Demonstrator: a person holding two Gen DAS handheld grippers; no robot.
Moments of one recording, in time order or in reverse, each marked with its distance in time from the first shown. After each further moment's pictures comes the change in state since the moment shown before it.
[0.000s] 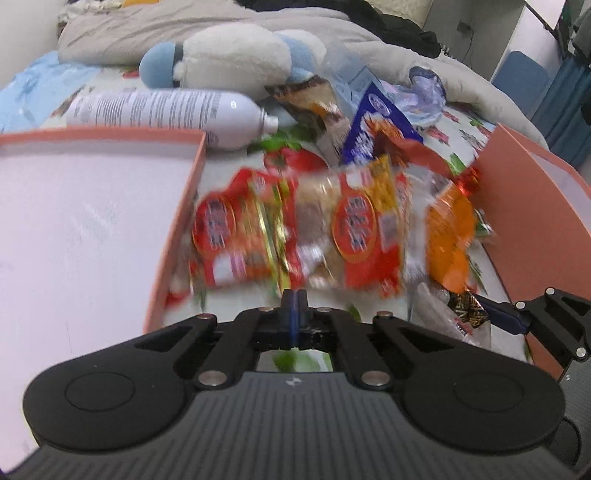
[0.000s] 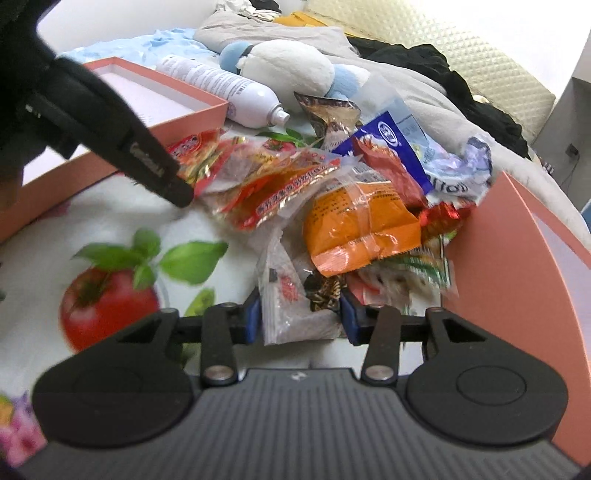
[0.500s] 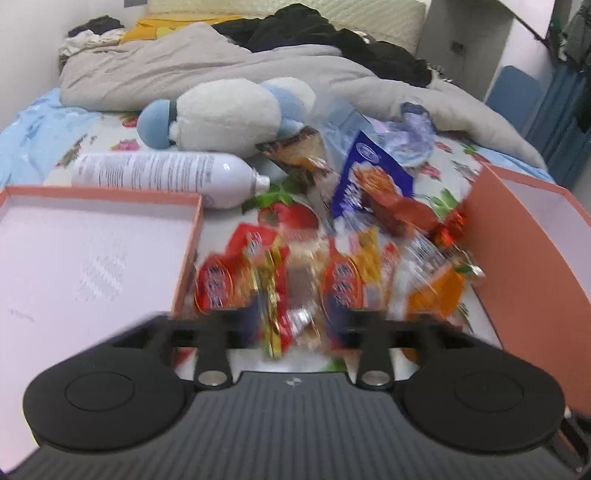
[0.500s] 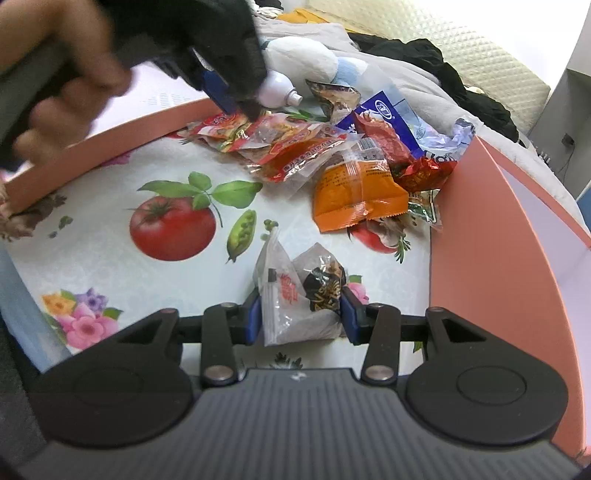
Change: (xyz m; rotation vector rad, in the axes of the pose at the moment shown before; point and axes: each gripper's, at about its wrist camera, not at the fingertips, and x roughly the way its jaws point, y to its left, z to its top) left arm -0.014 -0.014 0.040 0.057 -0.107 0.042; right arm -0.050 0.013 -0.040 0.012 0.009 0.010
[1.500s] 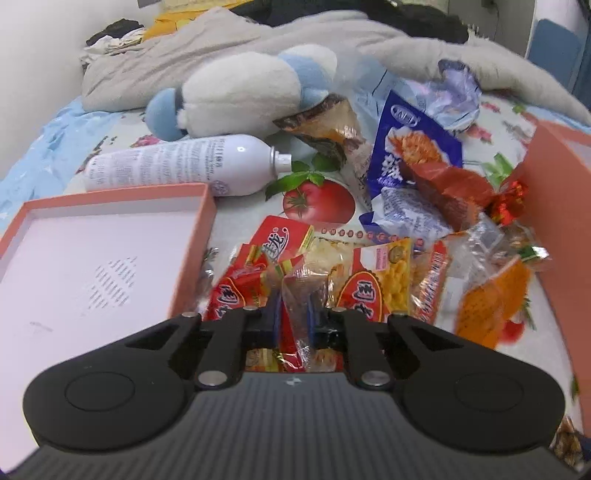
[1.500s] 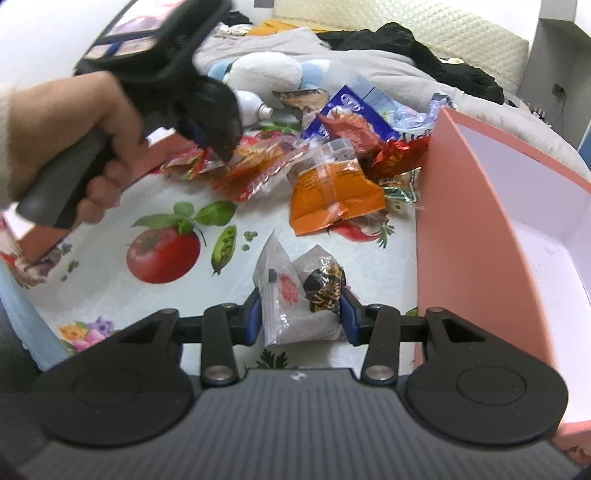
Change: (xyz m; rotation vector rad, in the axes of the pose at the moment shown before) left arm 0.033 -0.024 0.002 0.070 0.088 0.195; right arm -0.016 -0.038 -0.004 0.203 -0.030 0.078
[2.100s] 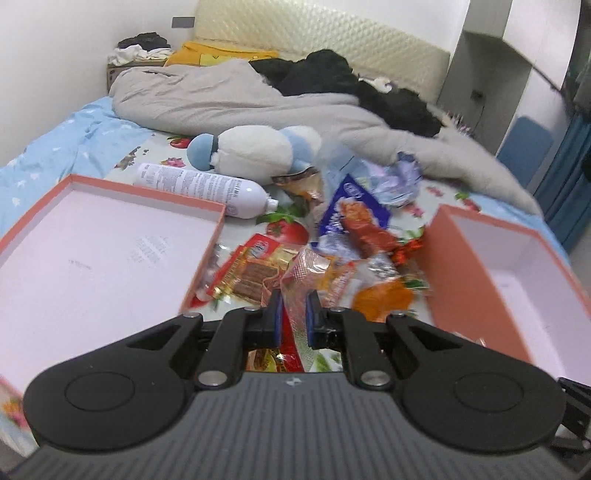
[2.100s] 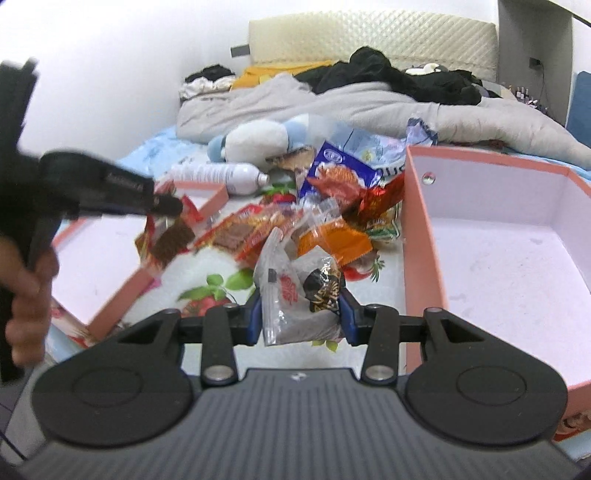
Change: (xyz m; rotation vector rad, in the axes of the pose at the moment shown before) left arm -0.166 0.014 -0.060 -0.224 -0.184 -0.152; right arm -0.073 -0.024 0.022 0.192 -0.119 0.075
